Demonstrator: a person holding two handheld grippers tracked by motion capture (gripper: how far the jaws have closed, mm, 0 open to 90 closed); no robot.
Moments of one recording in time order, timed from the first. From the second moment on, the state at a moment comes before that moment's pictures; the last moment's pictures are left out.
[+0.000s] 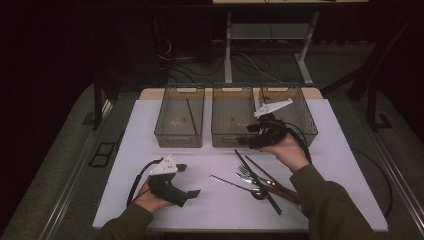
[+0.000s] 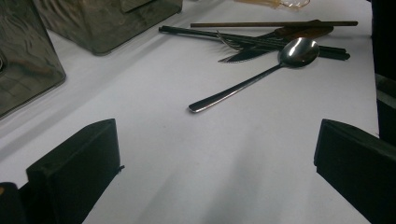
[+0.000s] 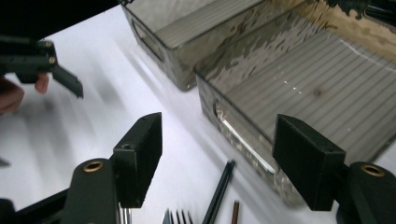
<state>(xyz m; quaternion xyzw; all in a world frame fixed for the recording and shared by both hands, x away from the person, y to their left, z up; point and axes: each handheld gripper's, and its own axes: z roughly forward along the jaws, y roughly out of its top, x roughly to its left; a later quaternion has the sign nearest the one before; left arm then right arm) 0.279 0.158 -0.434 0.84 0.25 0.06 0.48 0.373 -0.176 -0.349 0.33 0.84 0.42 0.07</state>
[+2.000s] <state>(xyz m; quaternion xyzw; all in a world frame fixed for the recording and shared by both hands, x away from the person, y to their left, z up) 0.278 0.156 -0.434 0.84 0.25 0.06 0.47 0.258 -0.284 -0.425 0.39 0.86 0.34 0.05</state>
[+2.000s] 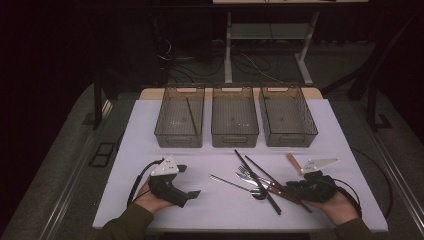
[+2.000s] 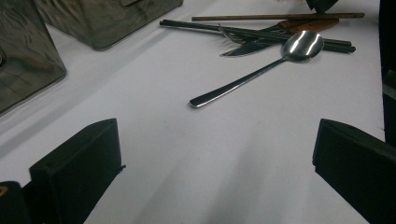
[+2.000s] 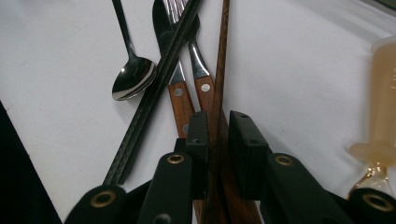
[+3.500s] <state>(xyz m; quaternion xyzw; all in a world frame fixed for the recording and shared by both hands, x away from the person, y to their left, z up) 0.275 0.152 -0.434 0.85 0.24 0.06 0.47 0.260 -0.292 -0.419 0.40 0.85 0.35 0.07</state>
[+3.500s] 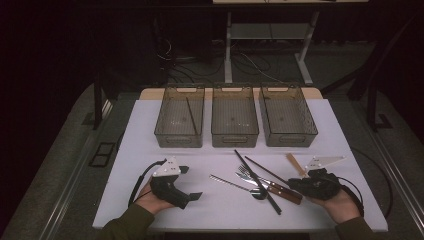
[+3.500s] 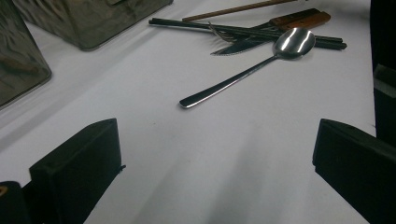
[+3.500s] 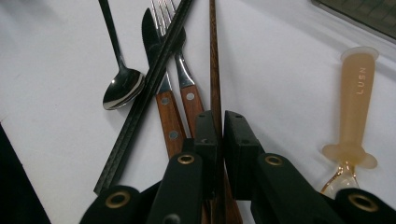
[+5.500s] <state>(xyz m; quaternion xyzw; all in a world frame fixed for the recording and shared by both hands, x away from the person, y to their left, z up) 0.276 0.156 -0.435 0.84 0.26 0.06 0.48 0.295 -0.249 -0.379 0.35 0.82 0.44 0.07</state>
